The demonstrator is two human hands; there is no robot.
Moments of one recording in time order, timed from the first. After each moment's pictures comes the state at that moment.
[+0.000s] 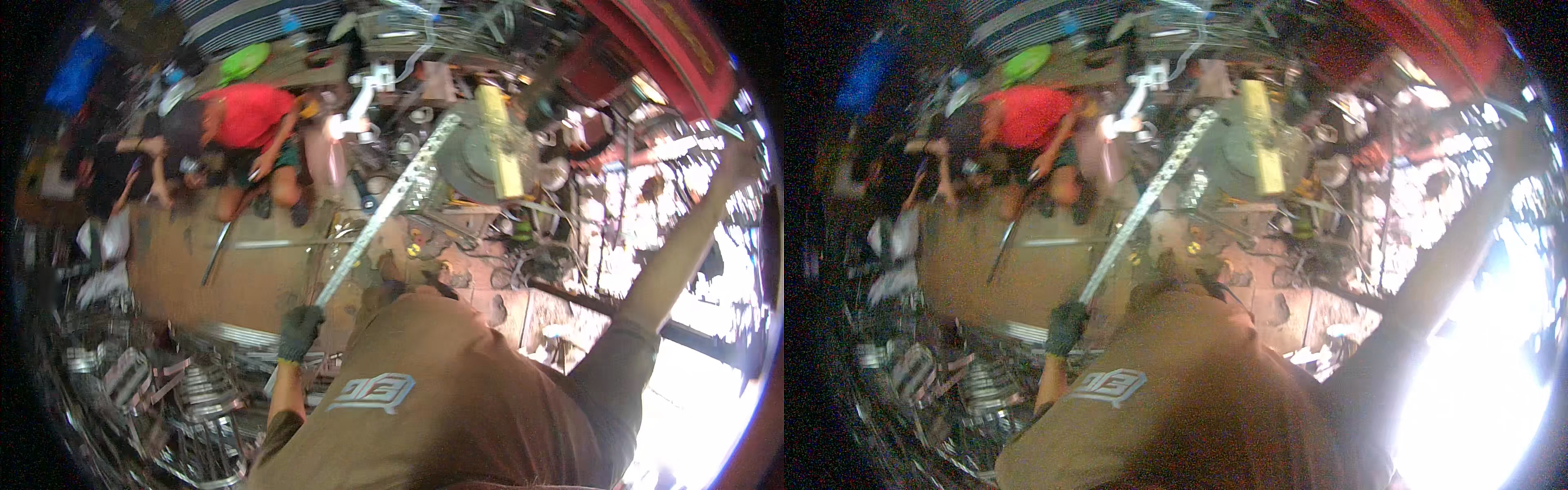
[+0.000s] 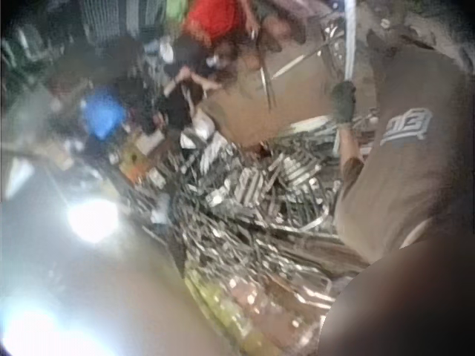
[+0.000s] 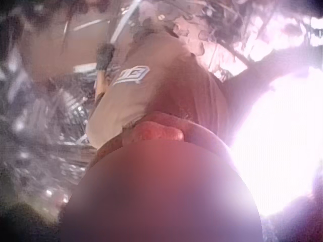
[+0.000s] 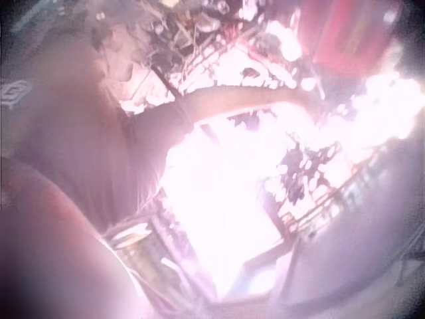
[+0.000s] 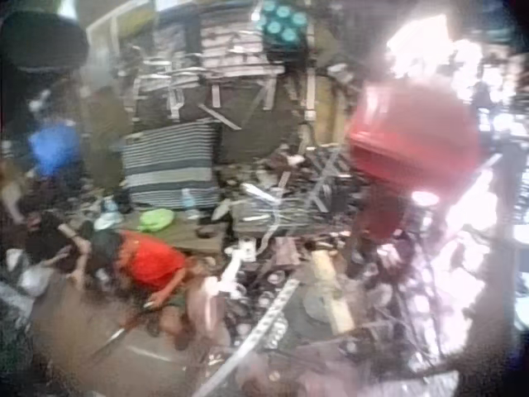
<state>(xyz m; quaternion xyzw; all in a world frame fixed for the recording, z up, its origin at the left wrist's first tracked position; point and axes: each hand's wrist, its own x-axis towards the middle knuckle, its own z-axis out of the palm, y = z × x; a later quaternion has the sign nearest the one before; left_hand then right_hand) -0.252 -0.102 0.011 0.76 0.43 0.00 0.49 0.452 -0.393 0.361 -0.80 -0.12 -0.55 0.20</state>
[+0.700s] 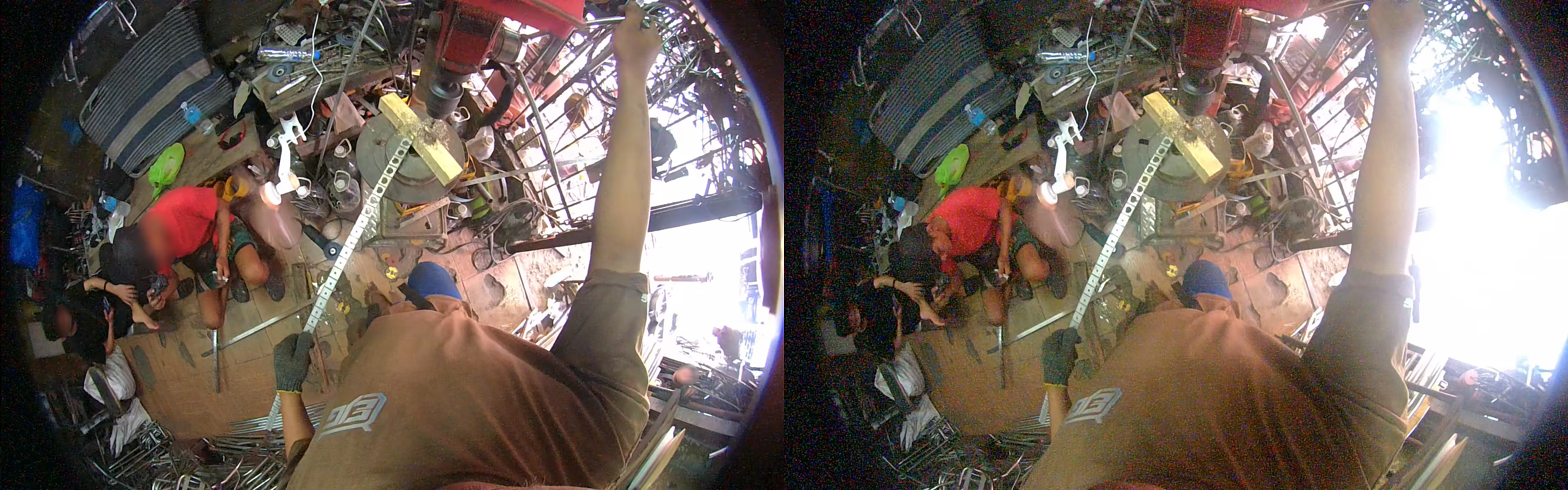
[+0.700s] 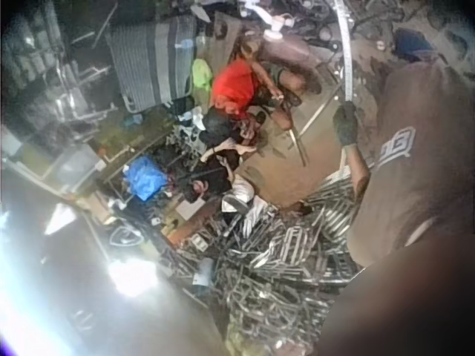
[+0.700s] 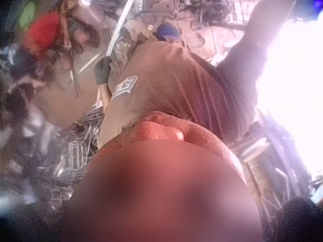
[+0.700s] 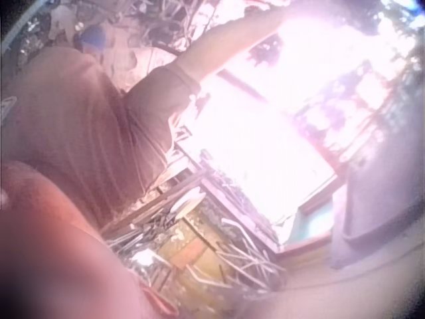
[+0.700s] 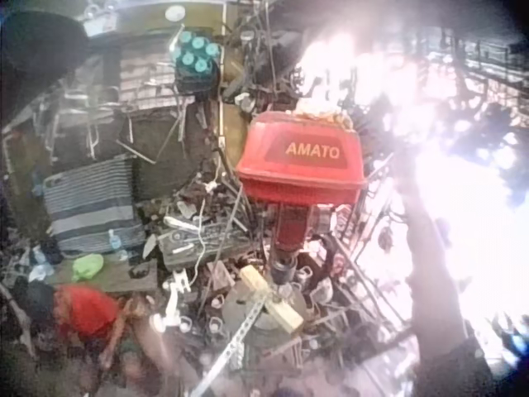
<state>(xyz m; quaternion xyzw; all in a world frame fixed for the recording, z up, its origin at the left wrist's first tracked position) -0.205 -0.023 0.017 0.81 0.33 -0.03 0.48 0.425 -0.397 0.369 -0.80 -0.09 -0.51 0.32</state>
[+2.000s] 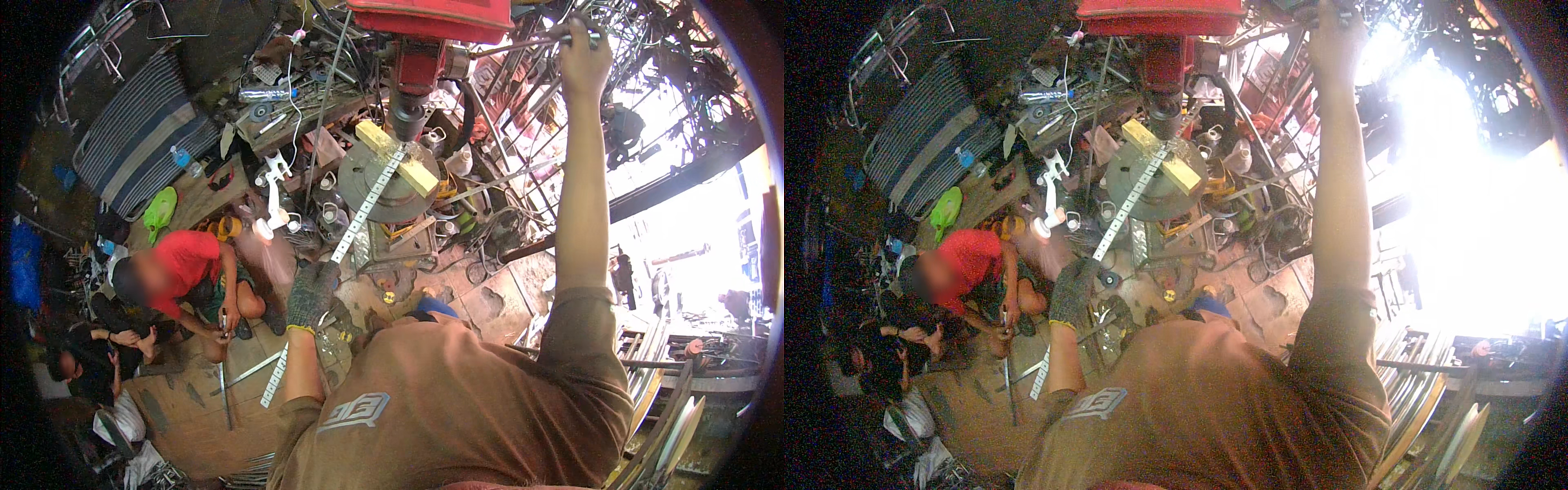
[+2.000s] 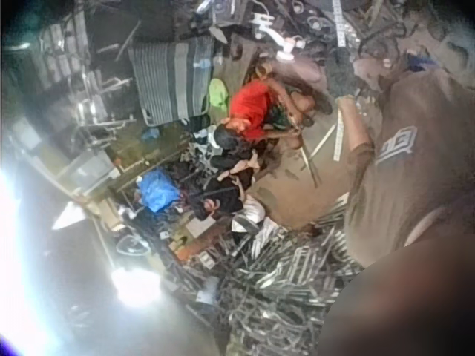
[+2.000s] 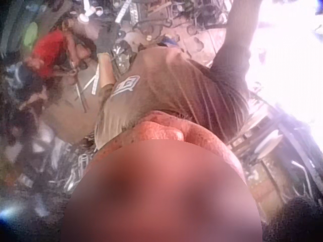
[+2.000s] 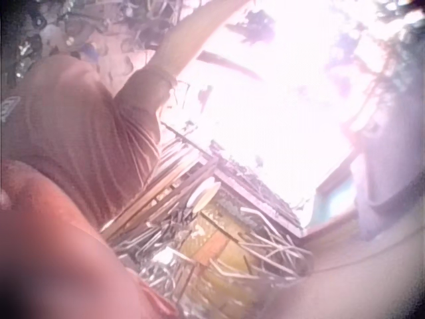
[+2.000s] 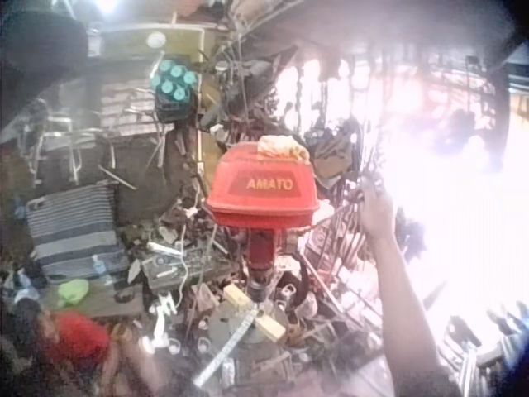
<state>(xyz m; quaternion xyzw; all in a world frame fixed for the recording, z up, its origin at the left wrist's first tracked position) -0.018 -0.032 0.055 0.85 0.16 0.02 0.50 0.319 -0.364 0.341 -0.69 -0.18 -0.40 0.57</state>
